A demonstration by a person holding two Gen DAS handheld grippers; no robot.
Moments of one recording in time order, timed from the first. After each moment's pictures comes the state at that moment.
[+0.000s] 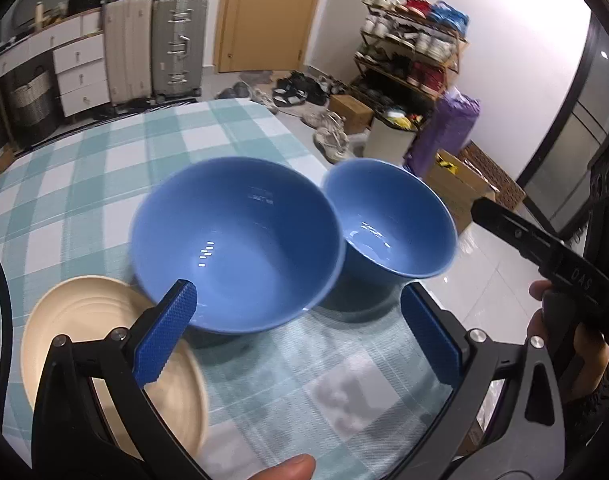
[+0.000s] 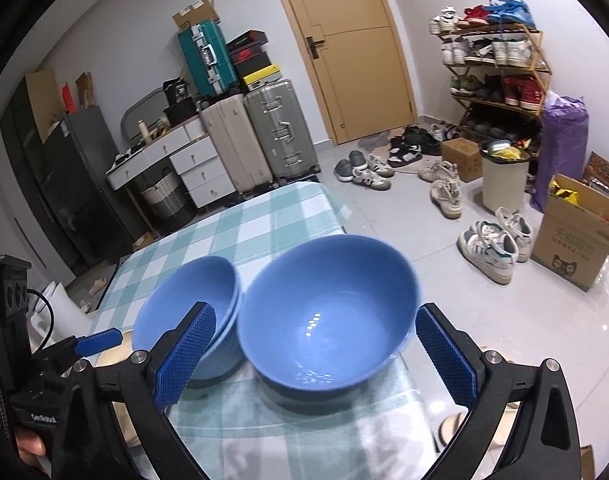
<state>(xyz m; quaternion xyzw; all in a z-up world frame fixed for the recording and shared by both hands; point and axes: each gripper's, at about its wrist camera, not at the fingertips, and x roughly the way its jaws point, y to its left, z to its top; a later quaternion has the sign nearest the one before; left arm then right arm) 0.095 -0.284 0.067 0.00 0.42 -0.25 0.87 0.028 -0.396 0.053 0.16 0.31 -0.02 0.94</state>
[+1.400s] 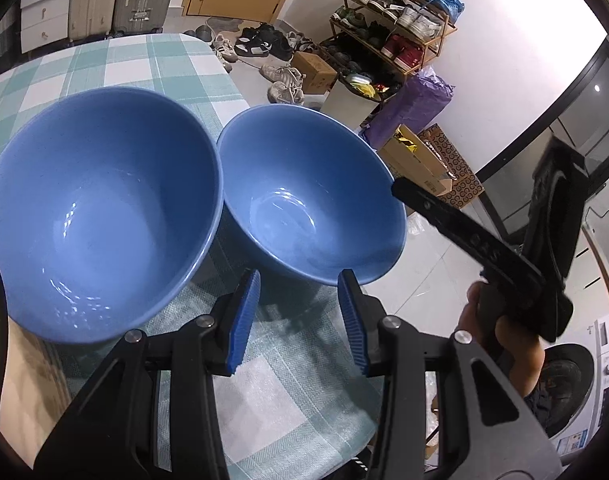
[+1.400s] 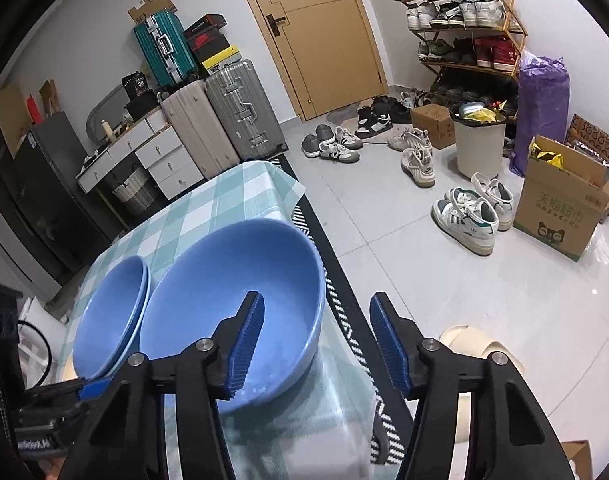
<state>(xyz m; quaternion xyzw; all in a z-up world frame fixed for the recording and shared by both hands) 0.118 -0.367 0.016 -0.07 0.51 -0.31 0.80 0.067 -0.469 0.004 0.19 0.36 -0.06 0.91</state>
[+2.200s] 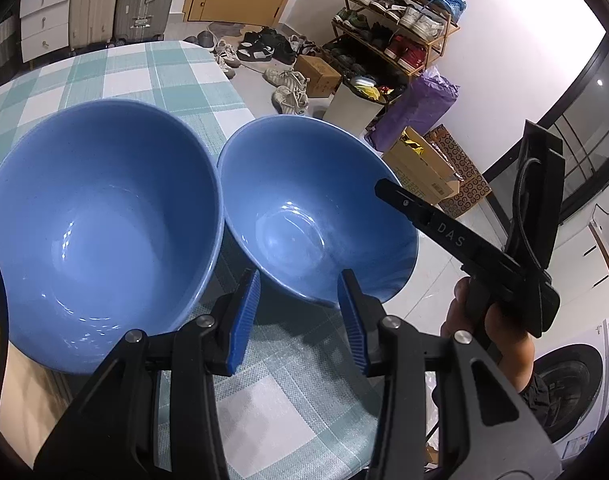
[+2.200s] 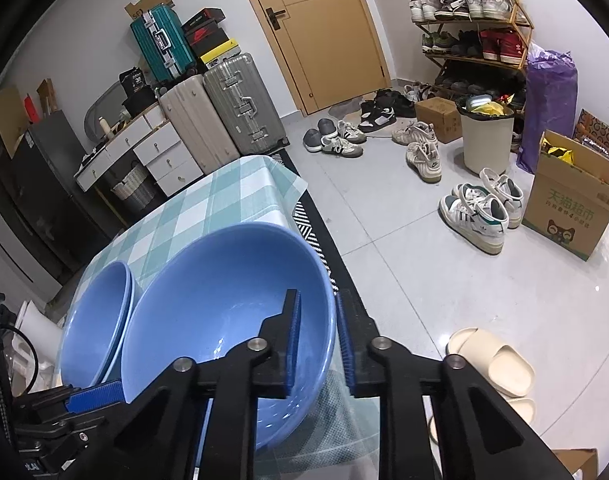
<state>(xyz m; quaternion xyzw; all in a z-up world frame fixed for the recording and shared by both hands) 0.137 -0.374 0.014 -0.06 0.50 -0.30 0.81 0.101 -0.470 -0.017 0.19 0.36 -0.05 0.91</state>
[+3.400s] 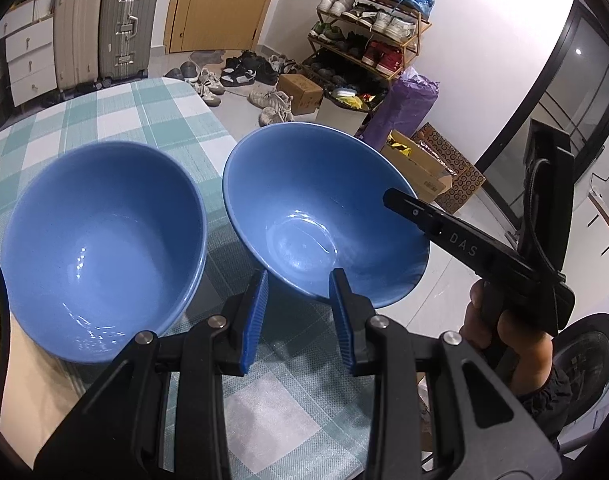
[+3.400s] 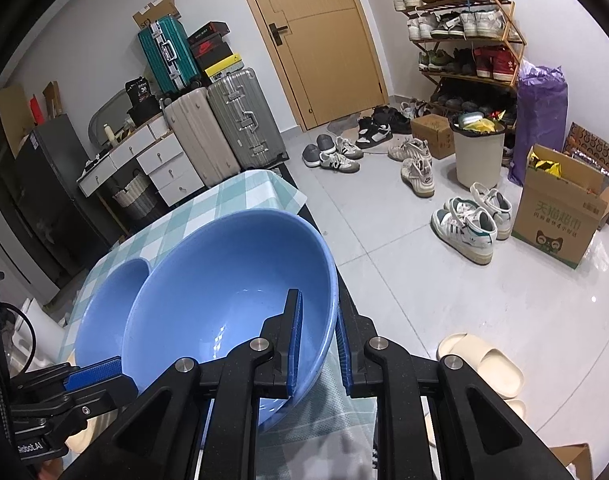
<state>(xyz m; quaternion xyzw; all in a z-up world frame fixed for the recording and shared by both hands) 0.108 -0.369 0.041 -0.02 0.45 -0.33 0.83 0.056 -0.462 0.008 0.18 0.34 -0.06 0.92</state>
